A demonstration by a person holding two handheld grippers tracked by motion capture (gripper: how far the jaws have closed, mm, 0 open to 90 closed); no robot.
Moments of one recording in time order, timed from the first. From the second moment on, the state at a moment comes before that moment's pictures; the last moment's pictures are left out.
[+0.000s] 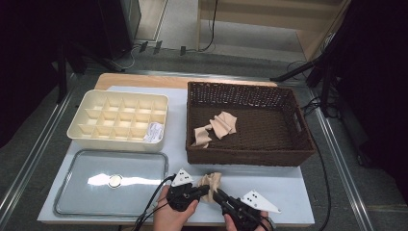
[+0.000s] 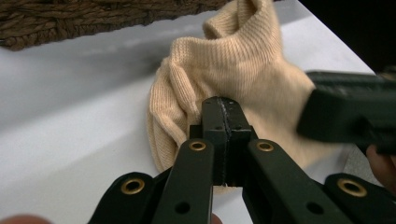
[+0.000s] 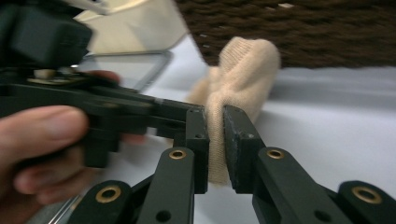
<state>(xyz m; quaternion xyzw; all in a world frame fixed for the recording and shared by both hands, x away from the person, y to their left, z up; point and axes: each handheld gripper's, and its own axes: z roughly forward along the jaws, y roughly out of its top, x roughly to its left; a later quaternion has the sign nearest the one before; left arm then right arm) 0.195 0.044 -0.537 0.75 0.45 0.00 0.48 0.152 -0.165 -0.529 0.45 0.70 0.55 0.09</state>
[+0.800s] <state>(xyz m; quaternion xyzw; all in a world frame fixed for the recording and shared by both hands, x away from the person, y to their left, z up) 0.200 0.063 -0.515 0.69 0.47 -0.03 0.55 0.149 -0.129 -0.535 0.42 0.74 0.51 0.14</state>
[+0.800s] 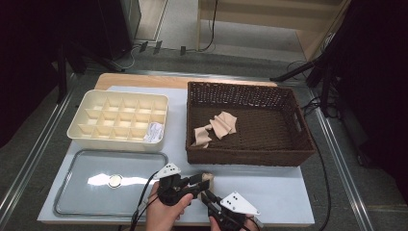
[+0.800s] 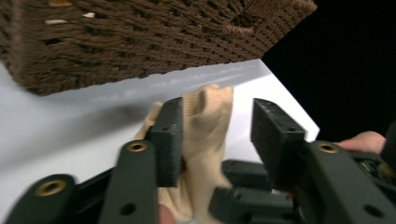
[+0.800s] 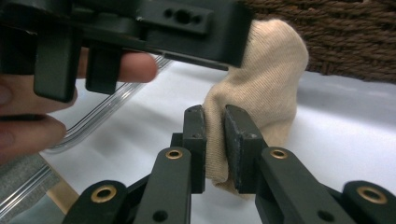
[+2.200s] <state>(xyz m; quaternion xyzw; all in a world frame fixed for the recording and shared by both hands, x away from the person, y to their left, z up) 0.212 0.082 -0.547 0.67 0.51 -0.11 0.52 0.149 -0.125 -0.539 0.42 0.75 0.50 0.13</state>
